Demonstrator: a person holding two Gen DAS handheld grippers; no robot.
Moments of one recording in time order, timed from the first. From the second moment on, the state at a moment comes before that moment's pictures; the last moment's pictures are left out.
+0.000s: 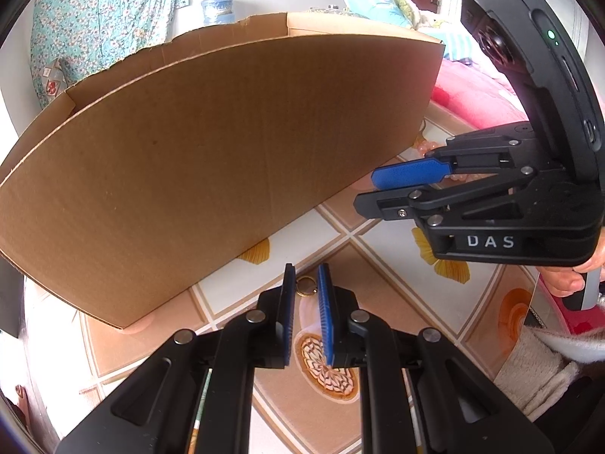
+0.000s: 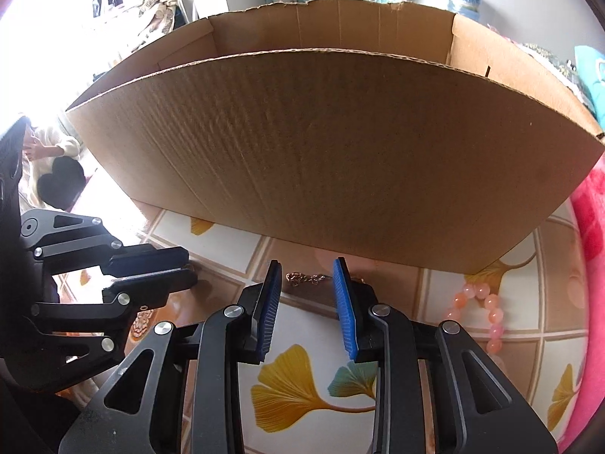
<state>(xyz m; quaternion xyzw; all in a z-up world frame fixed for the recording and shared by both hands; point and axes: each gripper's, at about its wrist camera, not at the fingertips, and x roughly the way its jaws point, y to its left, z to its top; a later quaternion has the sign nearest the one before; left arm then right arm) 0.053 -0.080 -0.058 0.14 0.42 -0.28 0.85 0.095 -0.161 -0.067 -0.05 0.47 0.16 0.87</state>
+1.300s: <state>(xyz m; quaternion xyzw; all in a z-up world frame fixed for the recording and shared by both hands) 0.053 -0.081 -0.058 0.14 0.42 -0.28 0.85 0.064 -0.209 -0.060 0.07 0.49 0.18 0.85</state>
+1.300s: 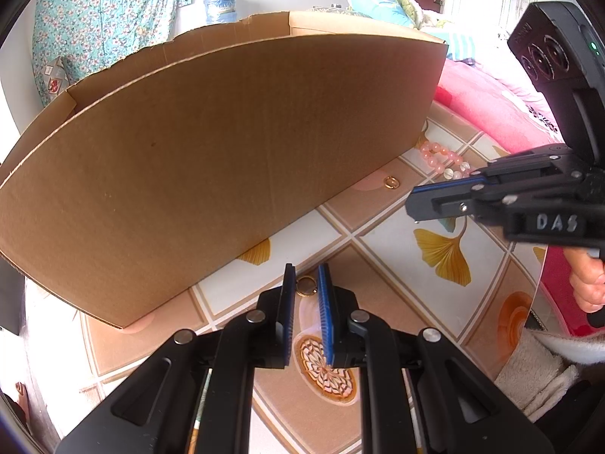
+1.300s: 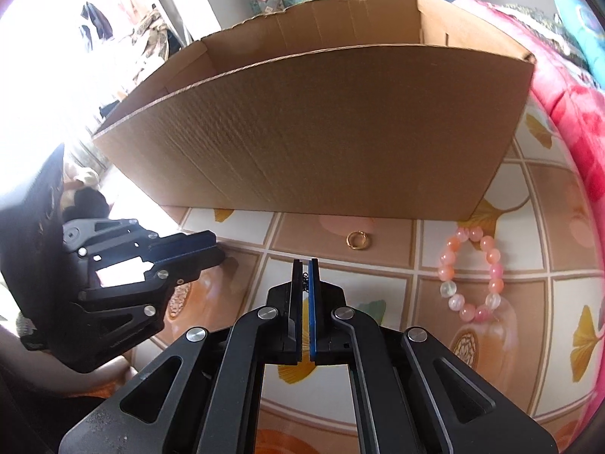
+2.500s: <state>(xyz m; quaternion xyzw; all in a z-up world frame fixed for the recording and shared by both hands) 0.053 -0.081 -0.060 0.14 0.42 -0.28 0.85 0.043 -0.198 -0.052 -0.10 0.48 0.17 0.85</state>
